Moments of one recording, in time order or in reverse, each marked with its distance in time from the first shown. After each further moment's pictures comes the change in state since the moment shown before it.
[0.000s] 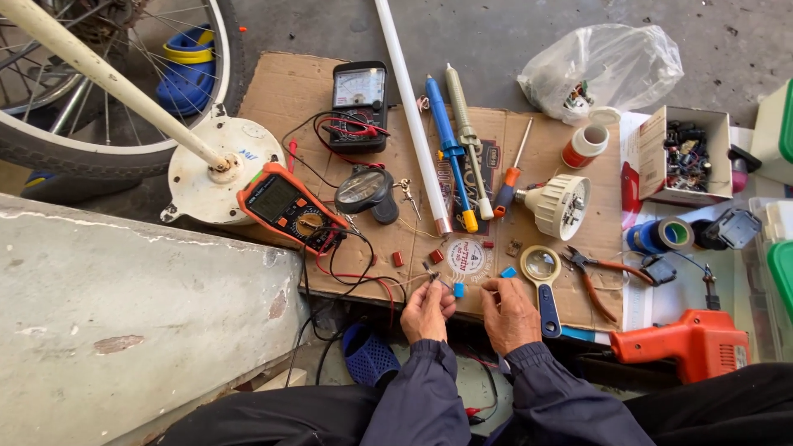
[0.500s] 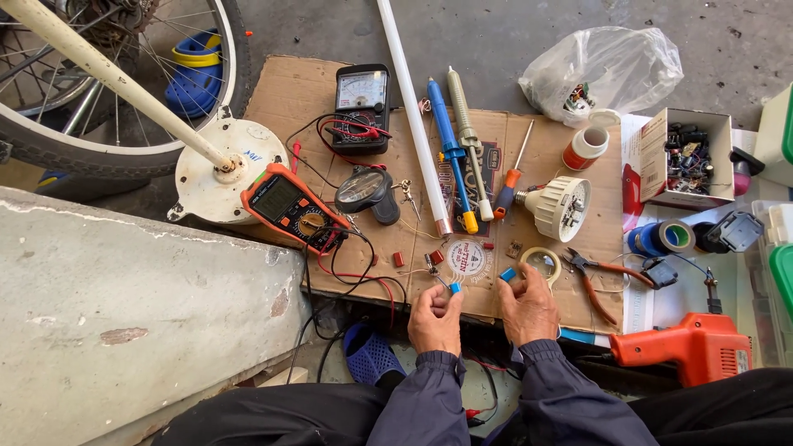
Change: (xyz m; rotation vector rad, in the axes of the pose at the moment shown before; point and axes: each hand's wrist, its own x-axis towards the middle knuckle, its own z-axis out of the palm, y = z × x) left_hand -0.033 0.001 -0.006 0.770 0.055 0.414; right_hand 0.018 0.013 -0.016 0.049 0.056 0.273
